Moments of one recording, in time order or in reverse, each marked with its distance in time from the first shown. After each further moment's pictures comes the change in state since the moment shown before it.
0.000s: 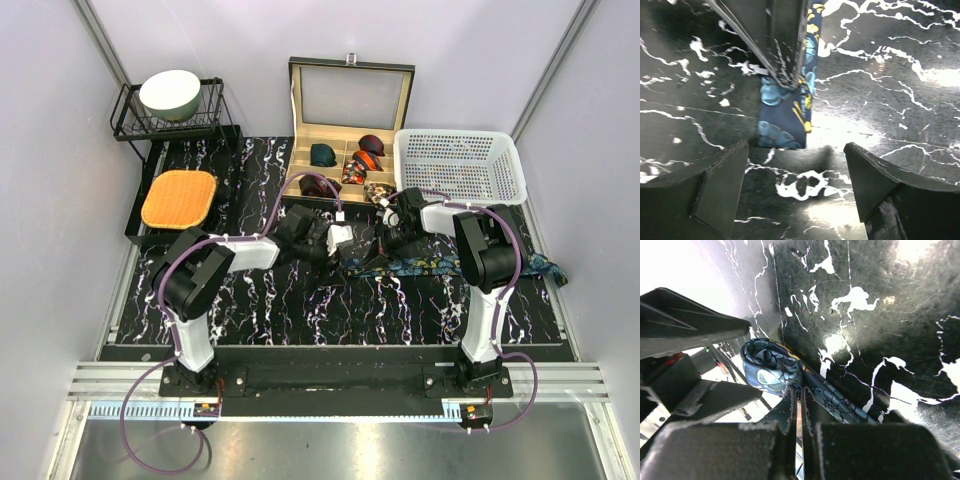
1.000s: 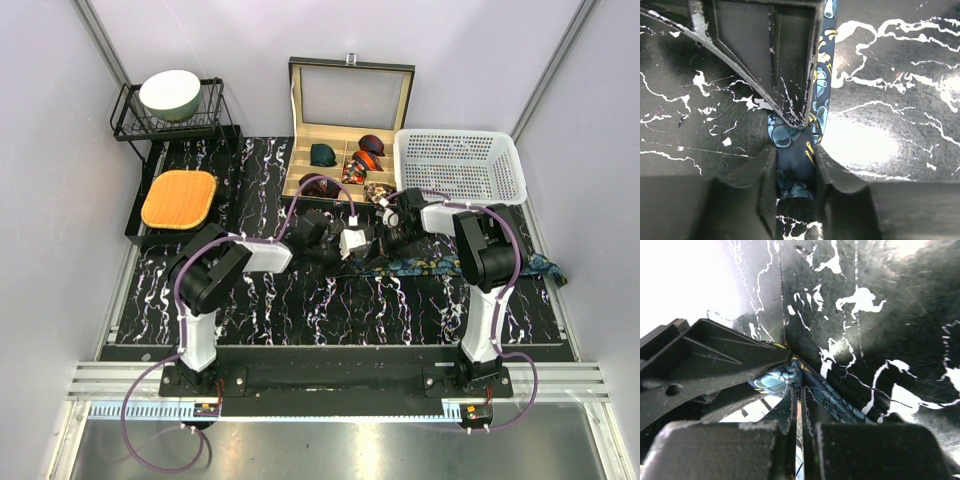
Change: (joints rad) left arm -0.070 0.100 0.000 0.210 -0.085 -0.048; right arm -0.003 0.006 0.000 0.000 -0.023 -0.038
